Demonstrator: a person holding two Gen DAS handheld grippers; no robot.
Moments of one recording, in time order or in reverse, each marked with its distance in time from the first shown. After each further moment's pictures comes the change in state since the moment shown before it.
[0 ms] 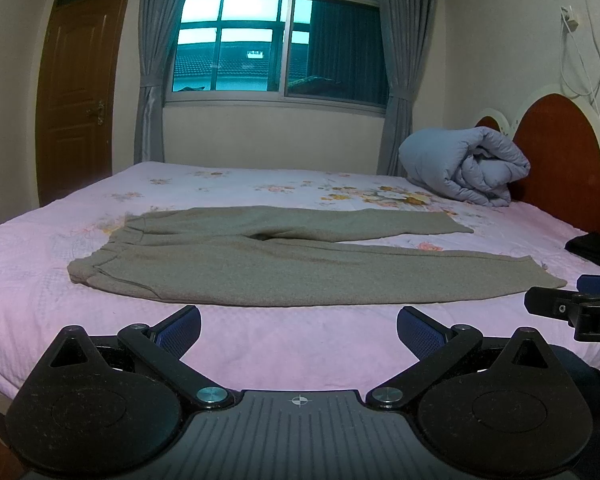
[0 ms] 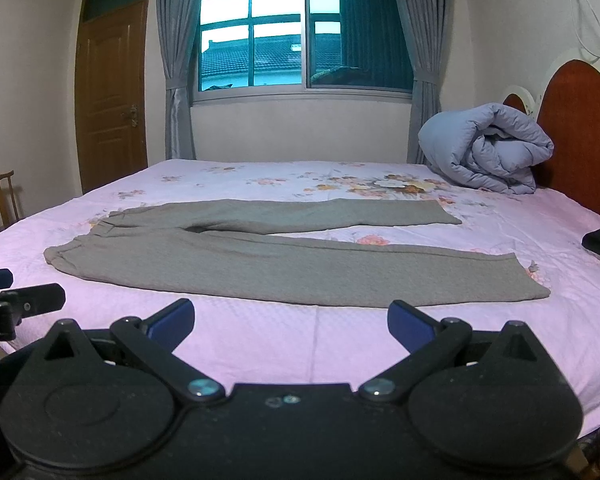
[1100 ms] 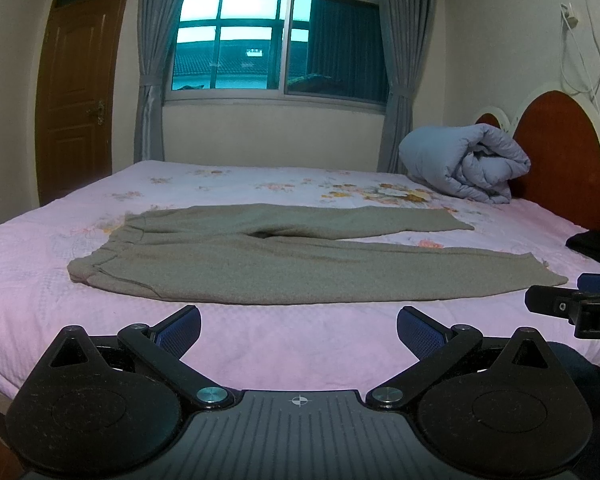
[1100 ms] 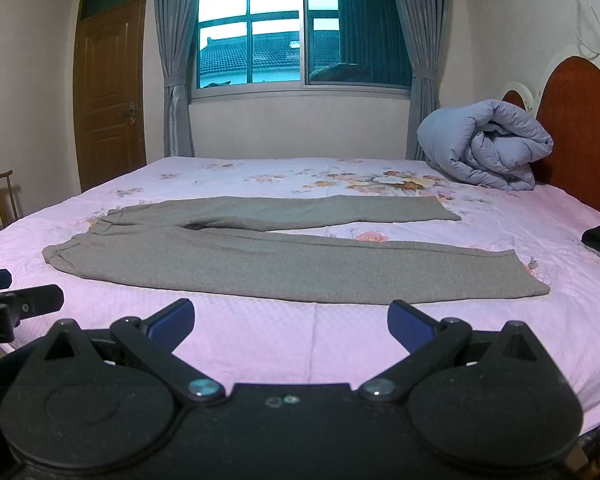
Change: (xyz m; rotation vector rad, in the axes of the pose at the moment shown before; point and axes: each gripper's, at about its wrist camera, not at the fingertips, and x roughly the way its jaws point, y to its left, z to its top) left arm 0.001 0.001 -0.002 0.002 0.004 0.000; right arm 0.004 -0.003 -0.007 0.005 0.008 -0.004
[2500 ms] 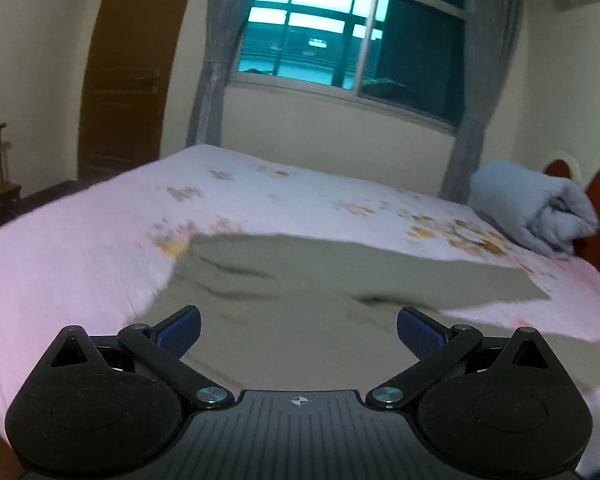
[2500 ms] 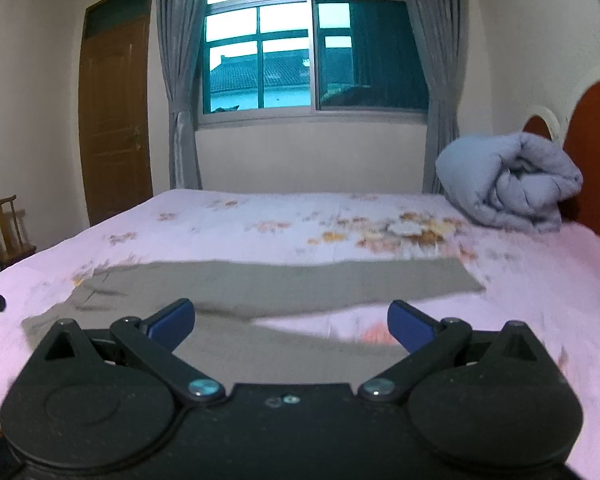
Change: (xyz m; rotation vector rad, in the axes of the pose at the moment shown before) left arm 0.116 0.157 0.100 -0.163 0.038 0.117; right arm 0.097 -0.033 0.118 -0.009 -0.056 0.051
